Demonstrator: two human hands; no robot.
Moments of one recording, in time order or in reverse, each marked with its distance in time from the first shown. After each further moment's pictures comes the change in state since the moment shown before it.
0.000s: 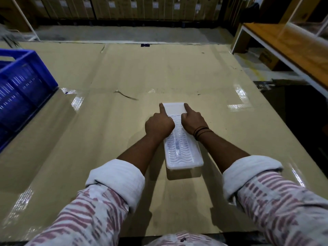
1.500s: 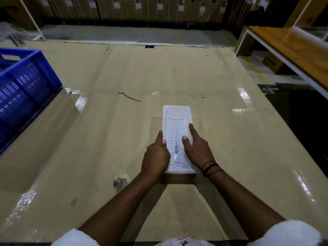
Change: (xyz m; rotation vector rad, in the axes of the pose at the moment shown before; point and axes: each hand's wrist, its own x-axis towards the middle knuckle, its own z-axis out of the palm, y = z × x) left_hand -0.107 -0.036 -0.009 -0.498 -0.054 -0.022; right_hand -0.099 0.007 0.009 0.225 -0.040 0.021
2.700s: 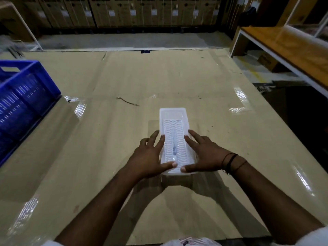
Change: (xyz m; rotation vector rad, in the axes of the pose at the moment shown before) left_hand 0.004 0.001 -0.052 0.615 -0.379 0.222; right_hand -0.009 -0.010 -0.056 -0.701 -0.476 -0.254
